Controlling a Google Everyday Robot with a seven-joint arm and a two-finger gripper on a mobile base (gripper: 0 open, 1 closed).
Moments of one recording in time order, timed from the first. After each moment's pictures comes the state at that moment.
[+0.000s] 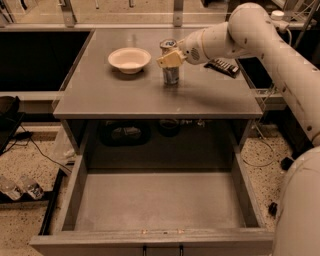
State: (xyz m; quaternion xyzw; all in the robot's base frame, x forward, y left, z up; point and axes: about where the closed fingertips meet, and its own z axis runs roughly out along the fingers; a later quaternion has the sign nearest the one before) arm 0.769 -0.032 0.907 -0.46 0.72 0.22 0.48
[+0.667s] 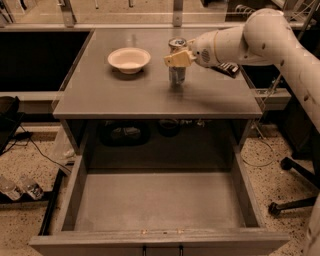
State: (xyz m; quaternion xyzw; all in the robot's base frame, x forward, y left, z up) arm 0.748 -0.048 0.923 -0.43 0.71 0.25 0.50
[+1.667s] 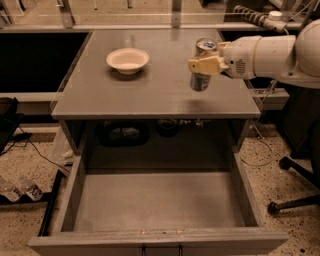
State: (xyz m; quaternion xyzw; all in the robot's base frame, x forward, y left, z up) arm 0.655 -0.111 0.959 -0.39 0.71 0.22 0.55
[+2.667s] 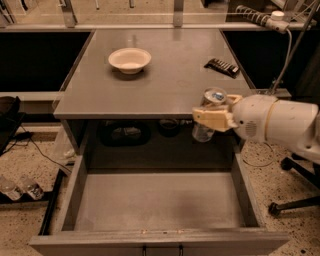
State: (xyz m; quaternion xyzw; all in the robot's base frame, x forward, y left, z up) arm 0.531 -0.115 0.900 -0.32 0.74 0.25 0.54
